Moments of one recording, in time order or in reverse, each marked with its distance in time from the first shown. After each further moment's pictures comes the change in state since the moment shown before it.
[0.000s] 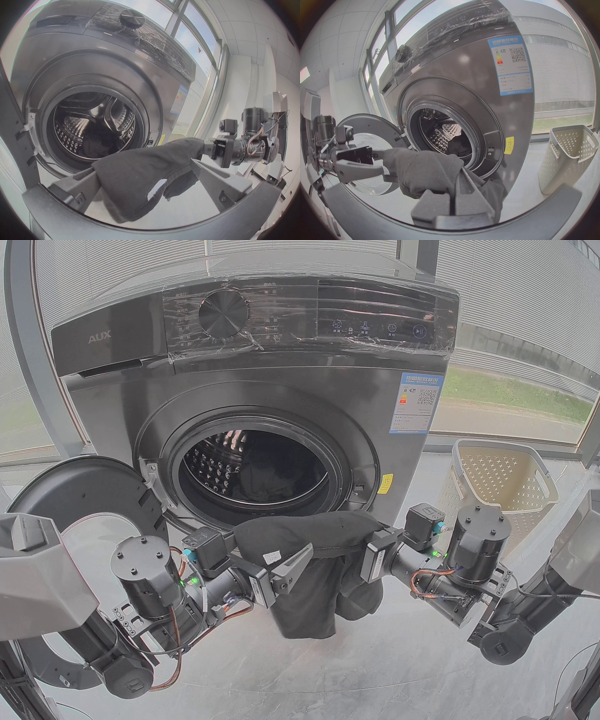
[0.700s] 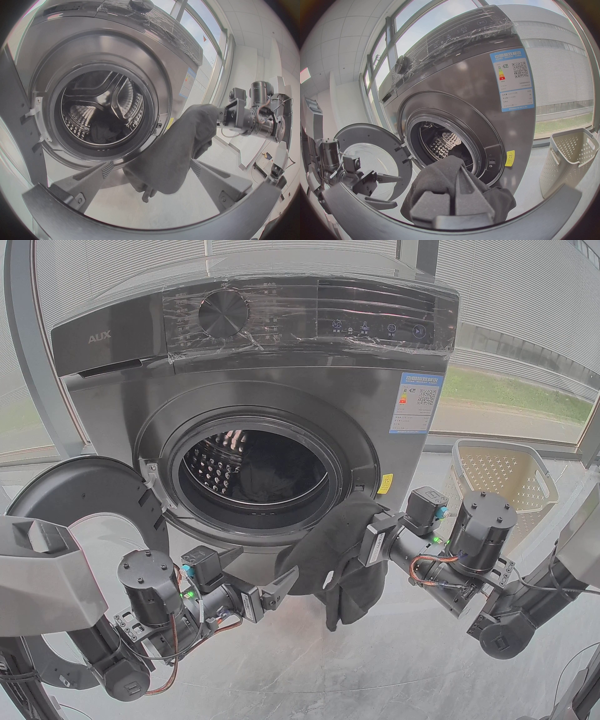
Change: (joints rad) left arm 0.042 0.051 0.066 -0.002 -0.008 0.012; right arm 0.007 -0.019 -0.052 0.001 -0.020 -0.002
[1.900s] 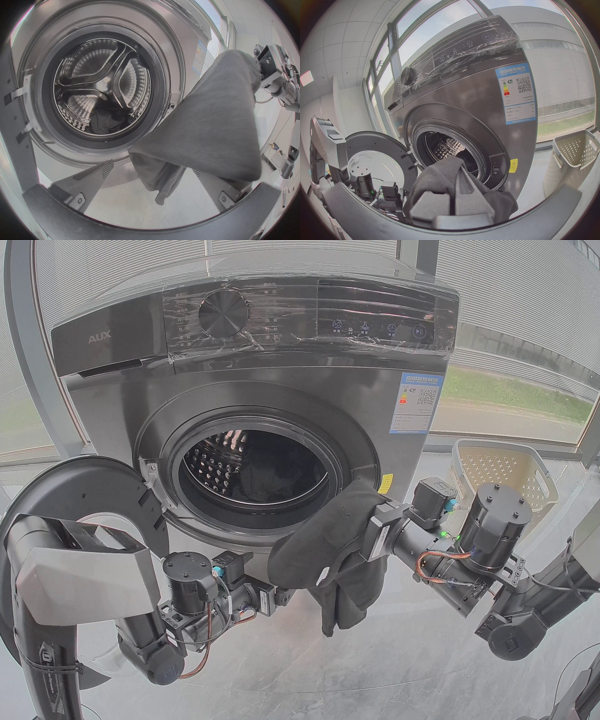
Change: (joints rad) left arm 0.055 0.240 -0.168 0.000 -0.015 0.068; right arm 0.024 -0.051 0.000 0.000 0.001 0.003
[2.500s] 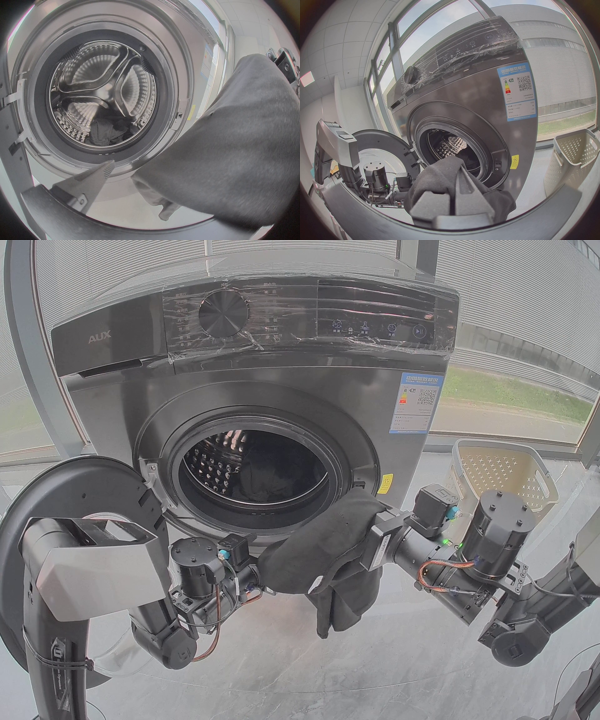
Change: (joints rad) left arm 0.034 0.066 -0.153 0.001 -0.006 0.016; right arm 0.018 -0.013 0.035 -0.008 0.000 0.004
